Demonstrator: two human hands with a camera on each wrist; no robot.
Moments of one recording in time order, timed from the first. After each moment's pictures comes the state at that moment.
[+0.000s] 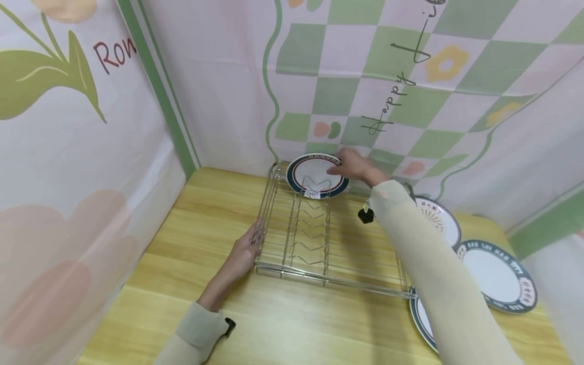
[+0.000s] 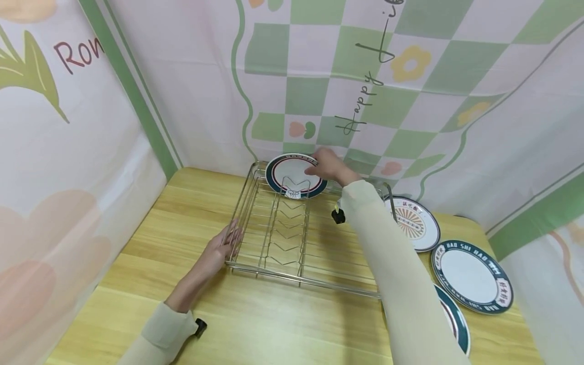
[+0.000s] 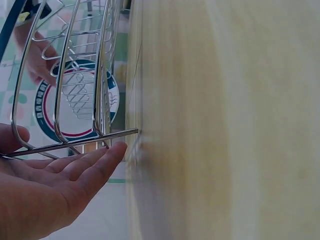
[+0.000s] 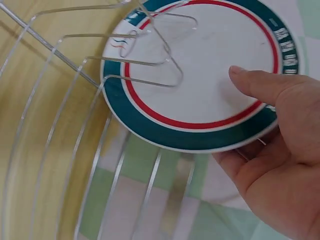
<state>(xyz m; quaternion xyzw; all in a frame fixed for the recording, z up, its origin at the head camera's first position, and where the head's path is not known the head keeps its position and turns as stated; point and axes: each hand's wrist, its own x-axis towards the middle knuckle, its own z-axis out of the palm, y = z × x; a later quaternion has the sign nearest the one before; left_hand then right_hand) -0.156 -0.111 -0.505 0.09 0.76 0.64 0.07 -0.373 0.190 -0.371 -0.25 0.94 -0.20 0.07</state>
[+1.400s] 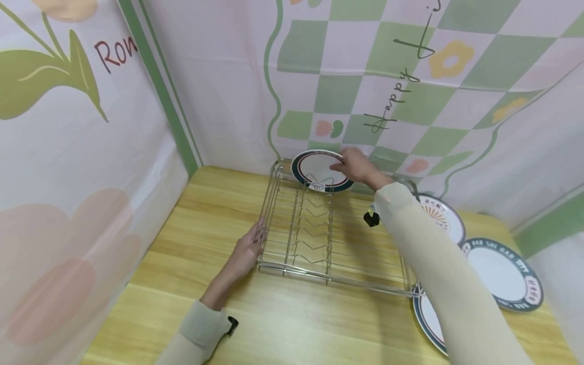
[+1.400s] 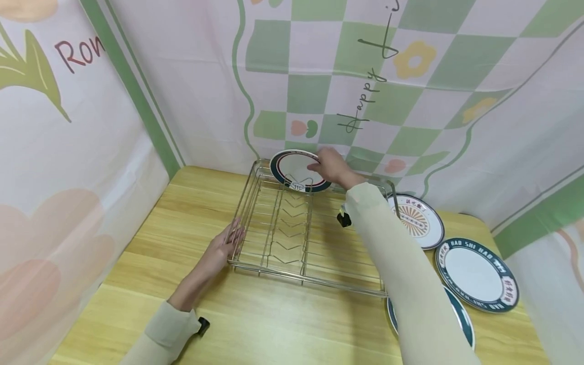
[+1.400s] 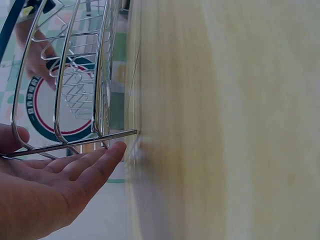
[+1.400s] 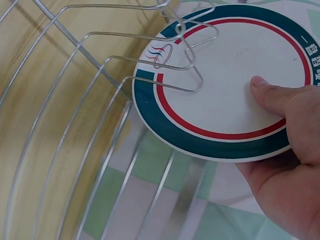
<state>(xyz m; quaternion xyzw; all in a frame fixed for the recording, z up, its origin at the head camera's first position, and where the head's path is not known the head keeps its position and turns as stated) -0.158 -0.111 -0.506 0.09 0.76 0.64 0.07 -0.368 0.190 -0.375 -0.25 0.95 -0.18 0.01</state>
